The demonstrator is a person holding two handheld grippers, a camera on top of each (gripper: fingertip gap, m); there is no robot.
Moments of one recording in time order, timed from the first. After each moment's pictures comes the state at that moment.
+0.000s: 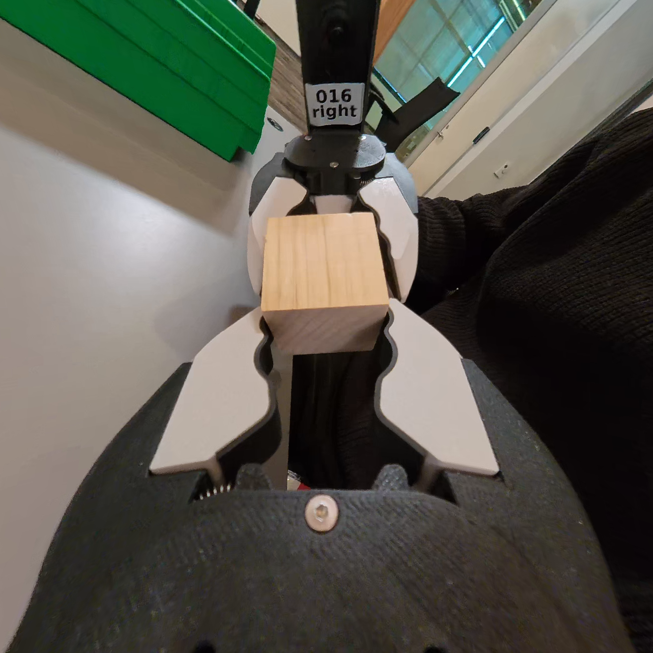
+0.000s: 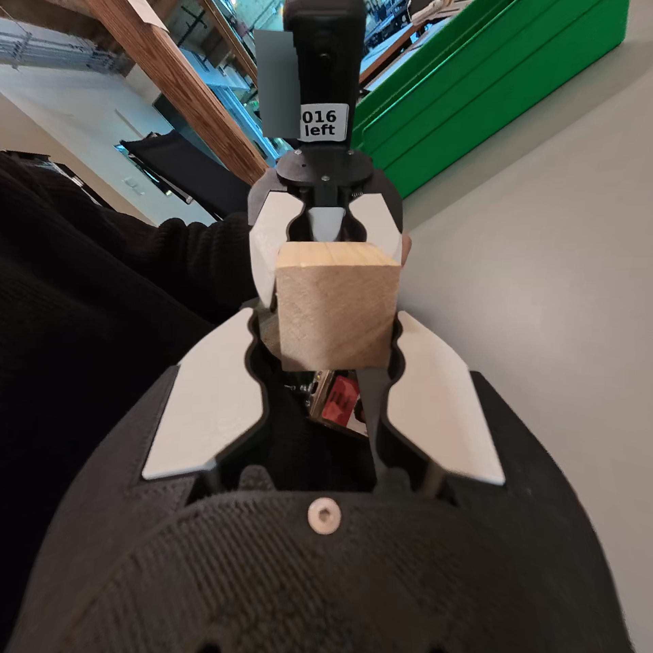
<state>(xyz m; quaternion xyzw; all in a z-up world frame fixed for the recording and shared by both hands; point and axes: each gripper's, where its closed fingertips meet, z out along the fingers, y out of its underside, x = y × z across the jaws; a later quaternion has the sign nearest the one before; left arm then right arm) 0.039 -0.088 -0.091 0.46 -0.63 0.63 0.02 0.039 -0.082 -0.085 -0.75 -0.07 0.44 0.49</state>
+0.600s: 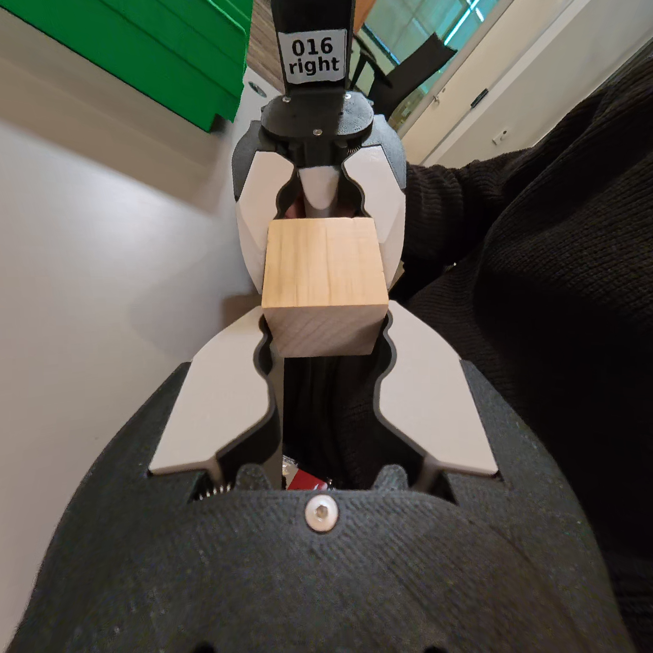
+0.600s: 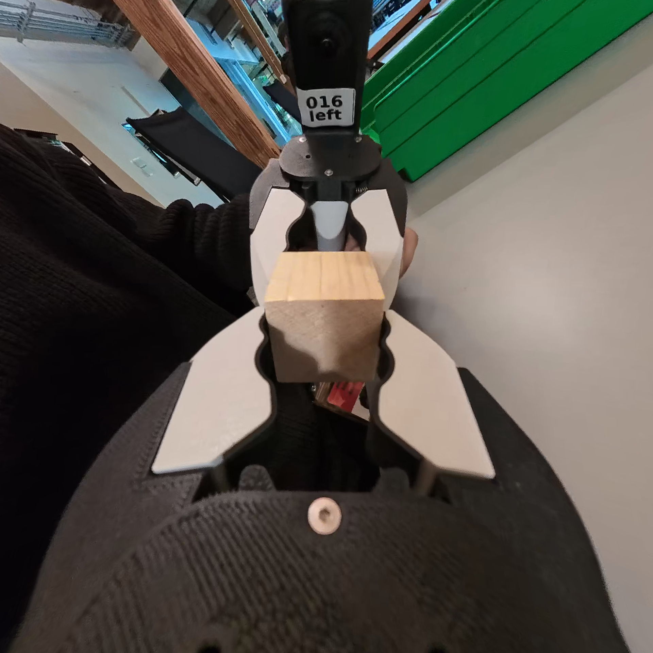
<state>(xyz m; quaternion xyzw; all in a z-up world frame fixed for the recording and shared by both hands) 0.031 -0.098 -0.099 0.44 -0.66 0.61 0.04 0.036 -0.089 -0.089 -0.75 -0.09 0.45 0.47</state>
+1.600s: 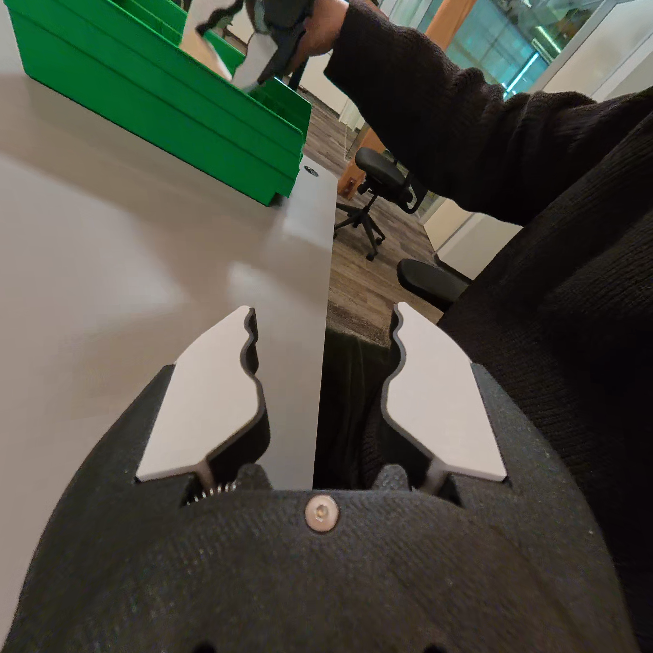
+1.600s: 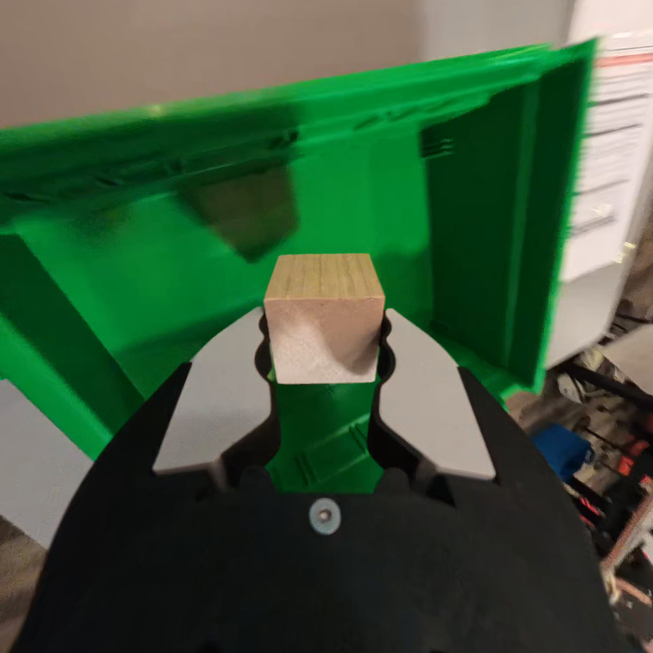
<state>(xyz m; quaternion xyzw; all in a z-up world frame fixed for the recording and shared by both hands) 0.060 -0.088 -0.089 0.46 -0.61 0.63 -0.07 0.427 -0.176 -0.108 -0.92 -0.31 -0.17 0.14</state>
